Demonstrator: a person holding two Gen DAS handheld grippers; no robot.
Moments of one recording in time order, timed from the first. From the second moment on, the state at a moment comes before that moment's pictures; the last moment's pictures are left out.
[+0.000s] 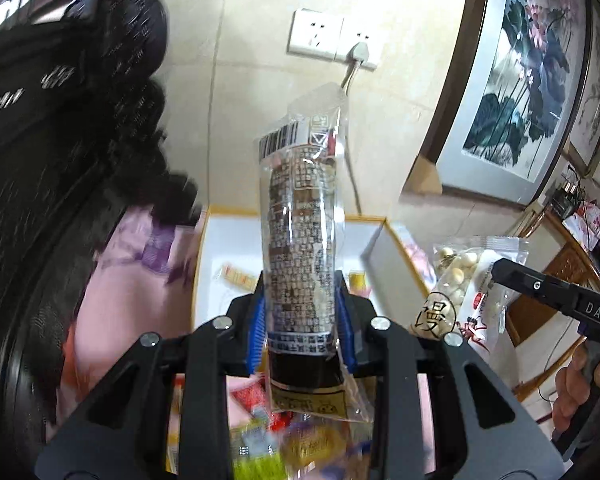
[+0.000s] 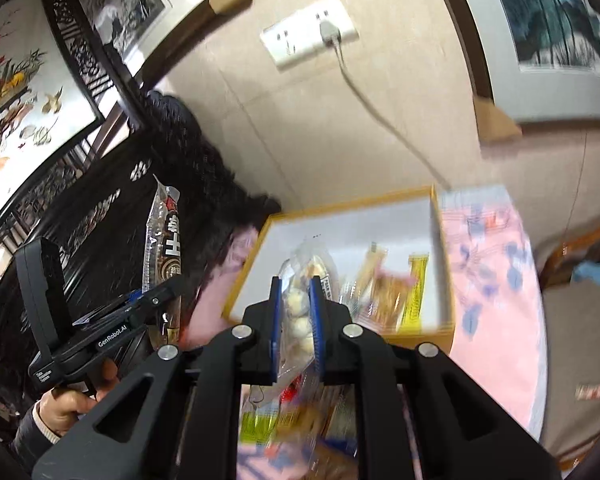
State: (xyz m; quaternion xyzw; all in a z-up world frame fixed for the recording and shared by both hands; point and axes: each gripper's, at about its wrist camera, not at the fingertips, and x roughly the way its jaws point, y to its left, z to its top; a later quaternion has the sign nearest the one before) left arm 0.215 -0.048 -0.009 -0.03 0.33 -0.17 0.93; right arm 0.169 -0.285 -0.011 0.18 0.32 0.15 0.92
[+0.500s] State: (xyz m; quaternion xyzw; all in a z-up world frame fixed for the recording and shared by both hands) left arm 0.296 -0.084 -0.001 0.01 0.29 -0.07 0.95; right arm 0.256 -0.282 -0.001 0.14 0.30 0.10 0.94
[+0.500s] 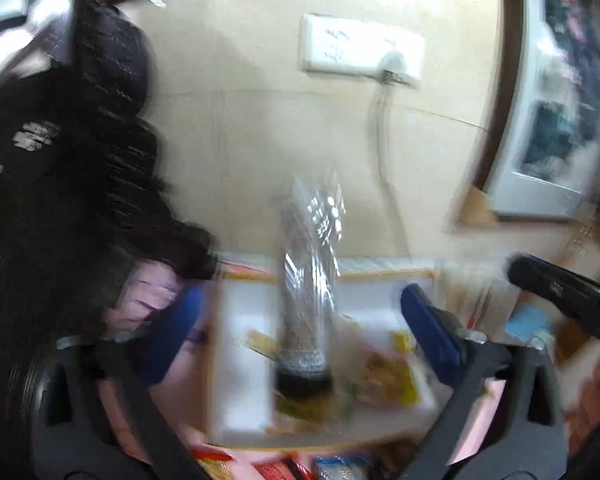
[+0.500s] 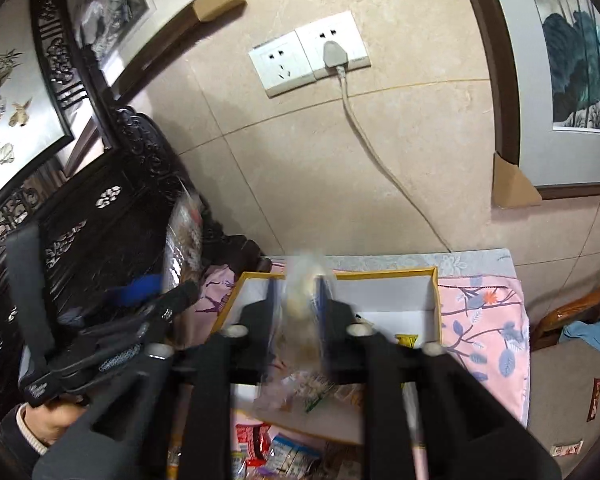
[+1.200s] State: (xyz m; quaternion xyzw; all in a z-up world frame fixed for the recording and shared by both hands) left arm 0.259 -0.063 -0.005 0.00 0.32 -0.05 0.95; right arm 0.200 -0.286 -0.007 0.16 0.29 0.05 0.94
